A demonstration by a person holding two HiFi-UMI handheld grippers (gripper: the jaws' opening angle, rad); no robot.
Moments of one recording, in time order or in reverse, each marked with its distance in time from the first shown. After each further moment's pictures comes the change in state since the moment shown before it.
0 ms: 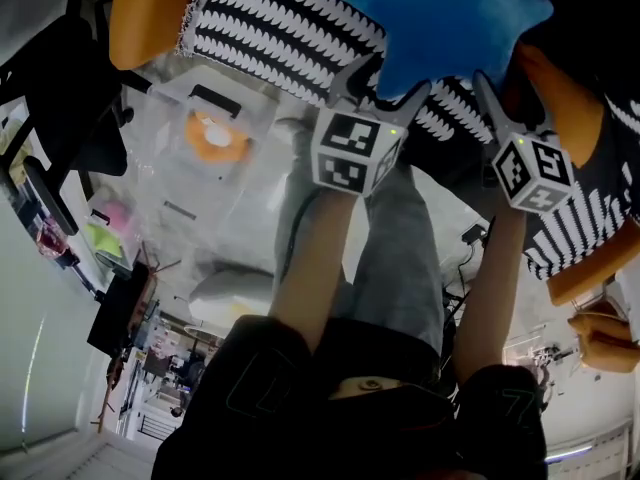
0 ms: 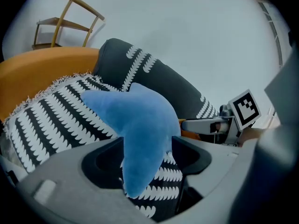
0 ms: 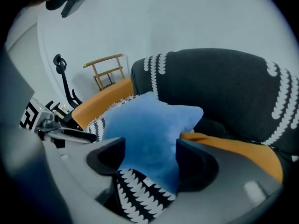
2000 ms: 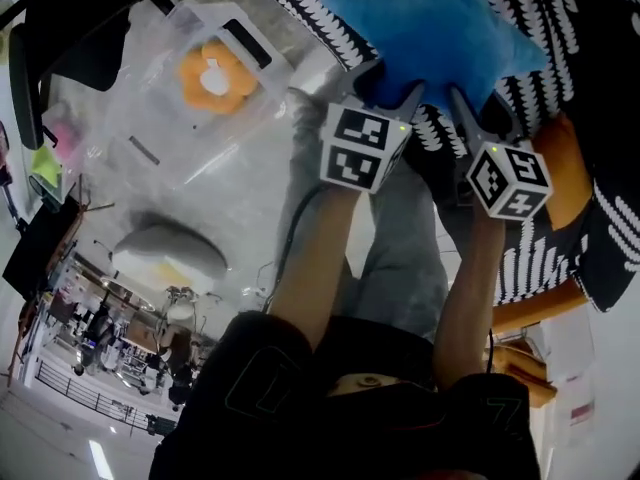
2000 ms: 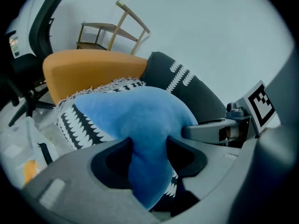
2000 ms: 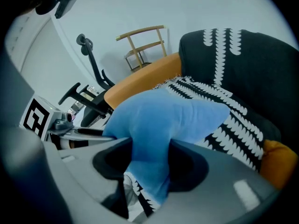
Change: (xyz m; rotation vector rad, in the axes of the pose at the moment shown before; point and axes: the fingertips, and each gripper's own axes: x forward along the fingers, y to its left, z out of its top) left arm -0.105 0.131 -0.028 -0.205 -0.054 0.251; right arm 0.068 0.206 -0.008 -0.167 0.216 0.298
